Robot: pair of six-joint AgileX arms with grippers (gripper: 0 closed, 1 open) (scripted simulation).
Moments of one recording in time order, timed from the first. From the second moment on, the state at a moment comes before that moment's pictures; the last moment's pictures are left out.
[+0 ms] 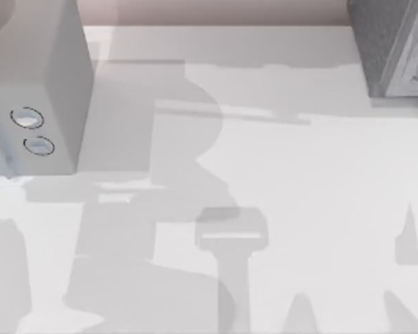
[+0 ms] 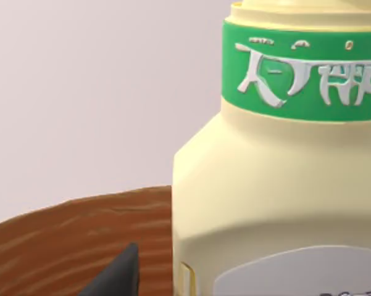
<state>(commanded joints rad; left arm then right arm) 0.41 1.51 1.02 0.49 0.45 0.02 0.00 0.00 0.00 0.00 0.00 0.00</state>
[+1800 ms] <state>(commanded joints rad) 0.36 1.69 1.18 0.49 0.39 0.02 0.00 0.00 0.00 0.00 0.00 0.00</state>
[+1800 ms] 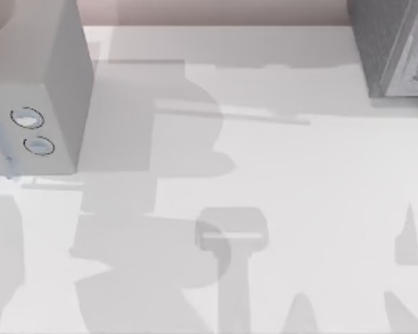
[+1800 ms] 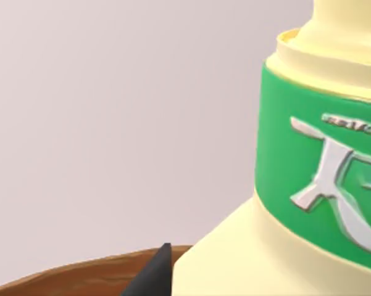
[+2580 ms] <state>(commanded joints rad) 0.35 1.65 1.40 0.46 0.32 0.01 0.00 0.00 0.00 0.00 0.00 0.00</state>
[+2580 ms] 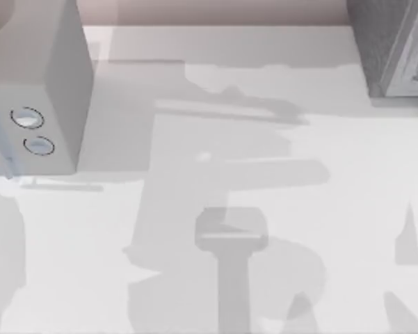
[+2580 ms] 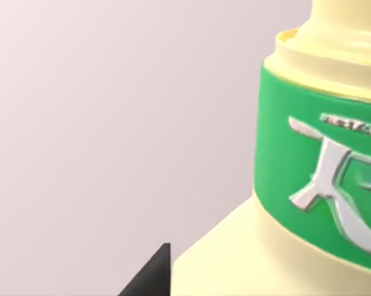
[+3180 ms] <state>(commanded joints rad) 0.34 1.68 1.79 0.00 0.34 0.01 0.00 0.00 0.00 0.00 0.00 0.00</state>
